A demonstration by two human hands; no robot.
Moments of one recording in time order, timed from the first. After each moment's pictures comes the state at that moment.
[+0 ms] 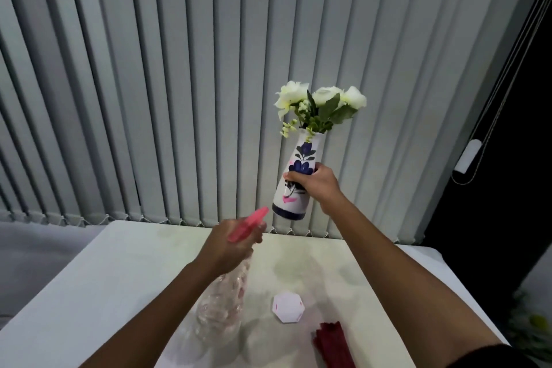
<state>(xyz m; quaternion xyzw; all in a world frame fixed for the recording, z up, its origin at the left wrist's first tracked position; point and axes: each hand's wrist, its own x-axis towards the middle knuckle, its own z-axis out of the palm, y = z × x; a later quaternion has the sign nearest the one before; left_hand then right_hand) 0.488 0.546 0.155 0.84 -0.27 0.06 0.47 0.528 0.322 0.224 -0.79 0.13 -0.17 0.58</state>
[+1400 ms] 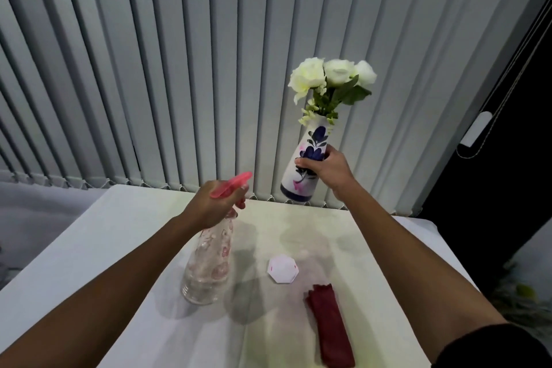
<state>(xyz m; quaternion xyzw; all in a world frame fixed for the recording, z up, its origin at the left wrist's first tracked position) 0.507 0.555 0.151 0.82 -0.22 -0.01 0.53 0.508 0.290 0.194 -0.79 0.10 -0.15 0.58</state>
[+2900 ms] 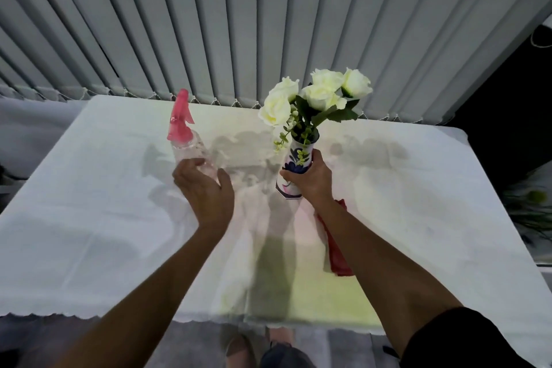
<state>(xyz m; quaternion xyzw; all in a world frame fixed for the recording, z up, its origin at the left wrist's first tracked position) 0.462 0.535 -0.003 0.85 0.04 0.30 0.43 0.461 0.339 -0.009 -0.84 0.22 -0.09 0.49</state>
